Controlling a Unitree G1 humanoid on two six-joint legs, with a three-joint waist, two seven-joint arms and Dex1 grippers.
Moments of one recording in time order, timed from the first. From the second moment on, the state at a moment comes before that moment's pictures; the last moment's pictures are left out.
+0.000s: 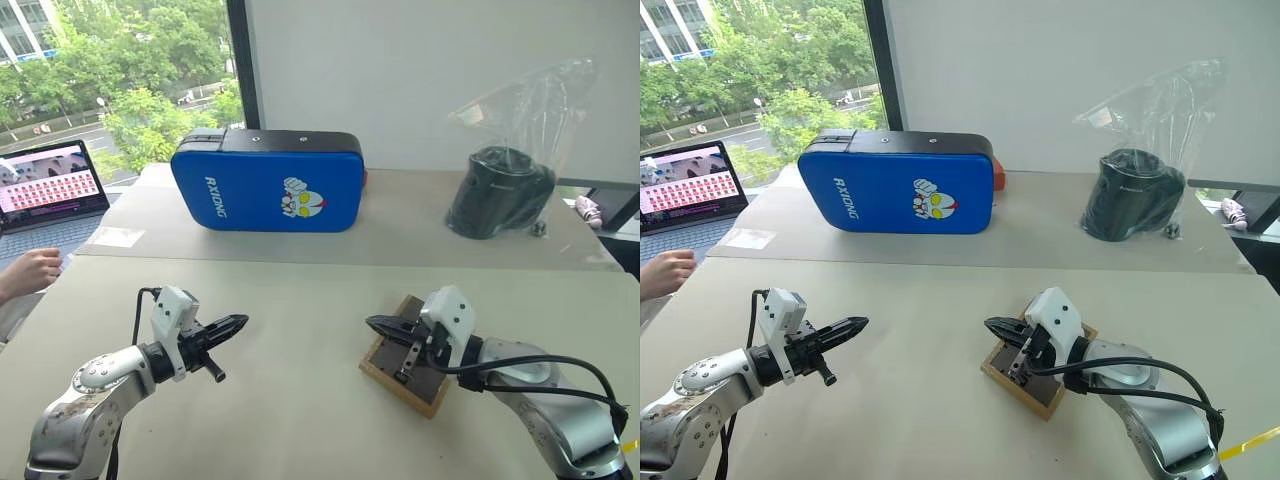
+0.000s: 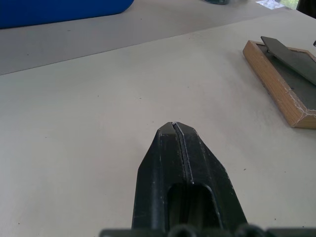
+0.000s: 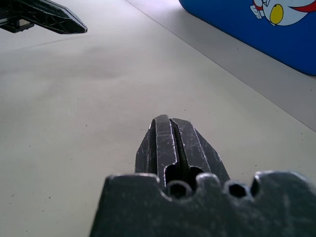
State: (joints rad) left arm -0.01 0.61 0.26 -0.42 -0.59 0.64 -0.74; right arm -0.13 -0.62 0.04 -0.60 0.43 0.57 0.65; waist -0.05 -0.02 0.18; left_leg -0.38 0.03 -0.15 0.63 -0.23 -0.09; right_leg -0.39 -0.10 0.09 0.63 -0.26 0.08
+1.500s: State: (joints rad) left arm -0.29 0.56 -0.16 -0.12 -0.09 0.40 -0.92; right arm -0.50 -0.51 0.35 -0.63 0.39 1.34 0.34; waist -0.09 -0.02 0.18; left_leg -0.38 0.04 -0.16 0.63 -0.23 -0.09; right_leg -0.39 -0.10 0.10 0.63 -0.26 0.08
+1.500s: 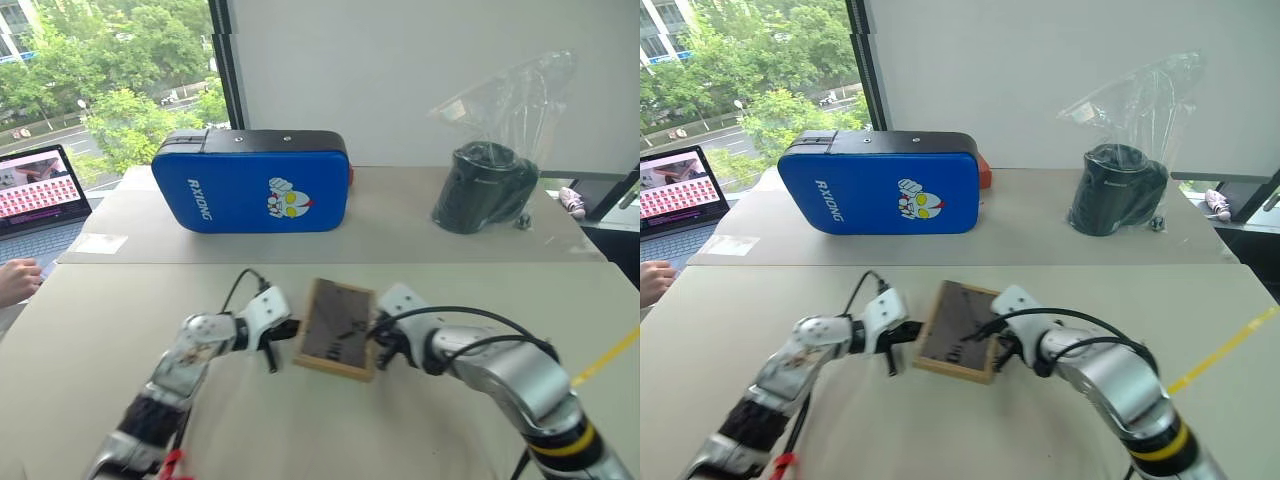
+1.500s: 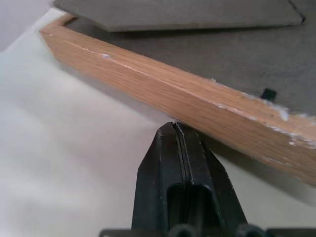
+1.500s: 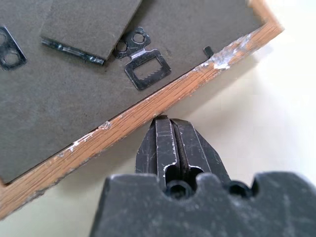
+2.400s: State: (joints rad) left arm 0.04 0.95 0.06 0.09 0.08 -0.44 -0.72; right arm -0.45 -0.51 0.42 -0.49 0.38 1.11 0.51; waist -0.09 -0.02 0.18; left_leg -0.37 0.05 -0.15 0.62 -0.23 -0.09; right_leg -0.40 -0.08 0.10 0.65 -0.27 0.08
